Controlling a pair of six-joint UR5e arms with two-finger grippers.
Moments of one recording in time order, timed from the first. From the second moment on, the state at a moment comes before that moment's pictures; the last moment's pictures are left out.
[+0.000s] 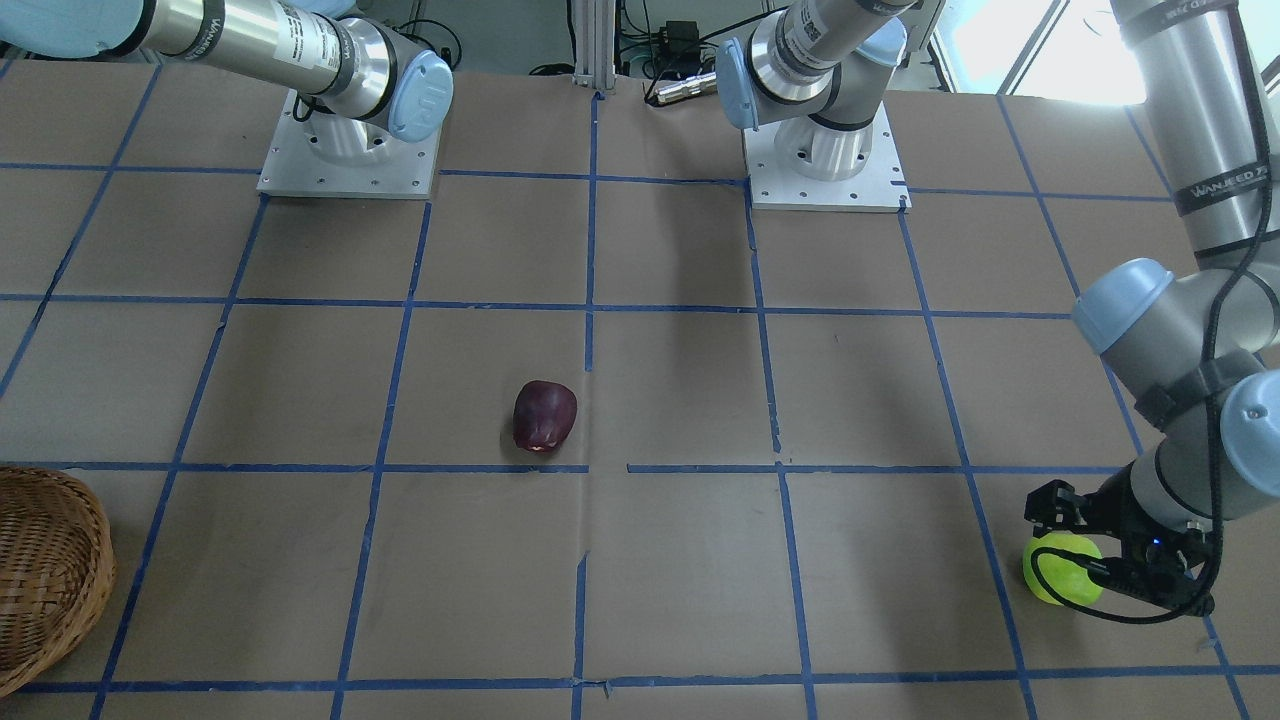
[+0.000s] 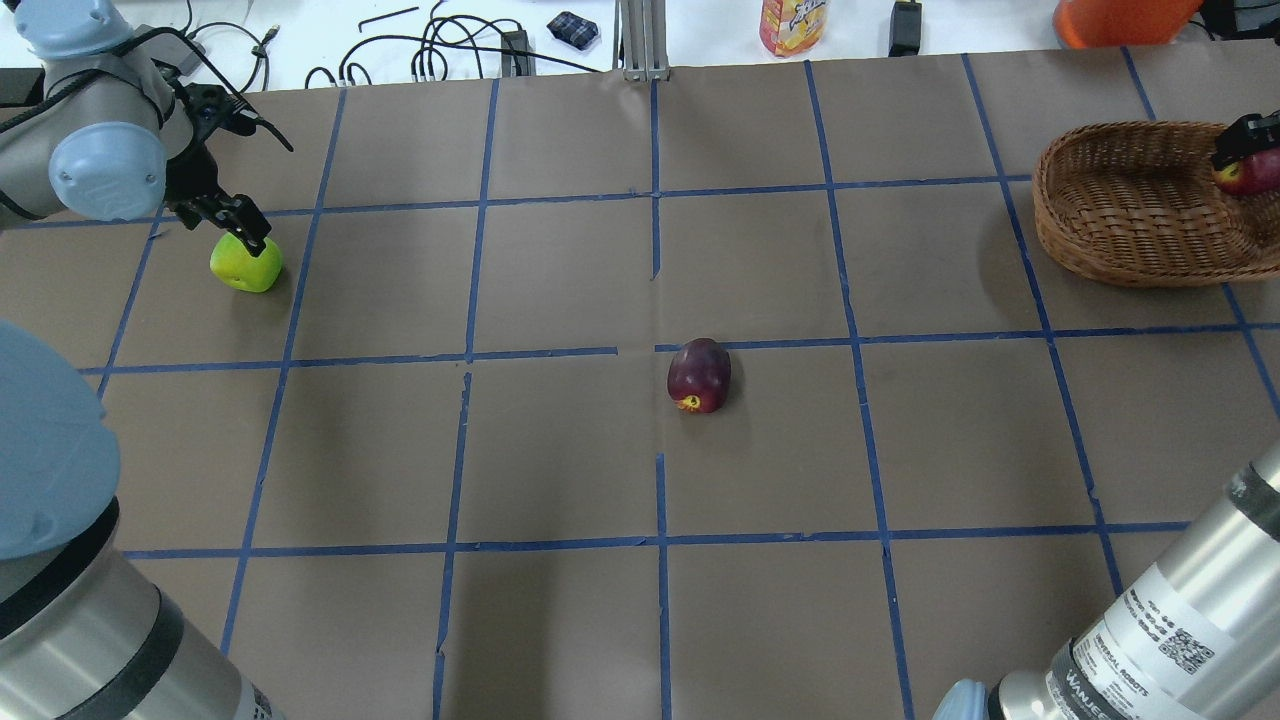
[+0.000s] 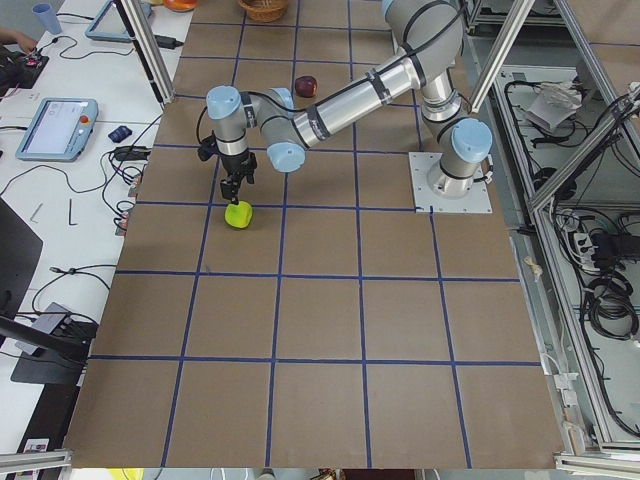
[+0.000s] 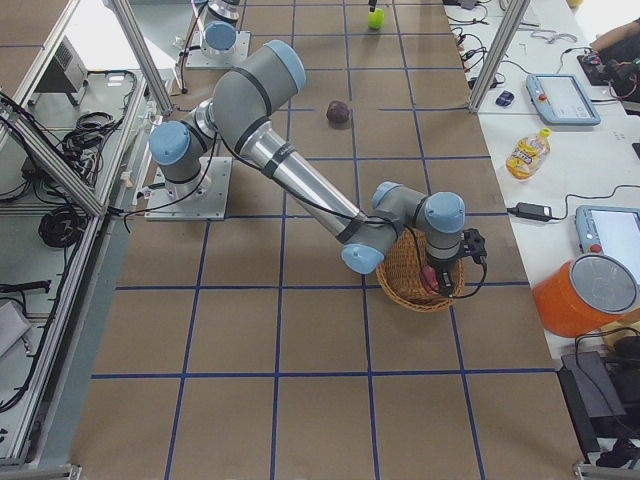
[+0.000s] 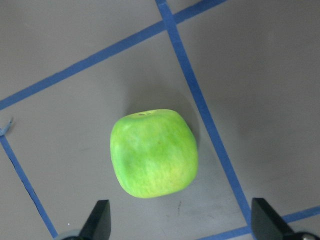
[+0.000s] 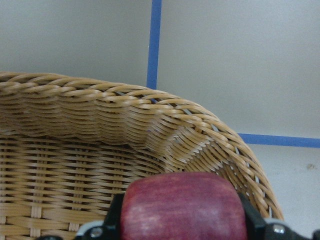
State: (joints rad) left arm -1.22 -2.14 -1.45 -1.08 1.72 0.76; right arm 0.92 -0.81 1.19 -2.18 -1.48 -0.72
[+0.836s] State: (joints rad) left arm -1.16 -2.24 -1.44 -1.06 1.63 0.75; right arm 0.92 -0.82 1.17 -2.11 -1.46 -0.76
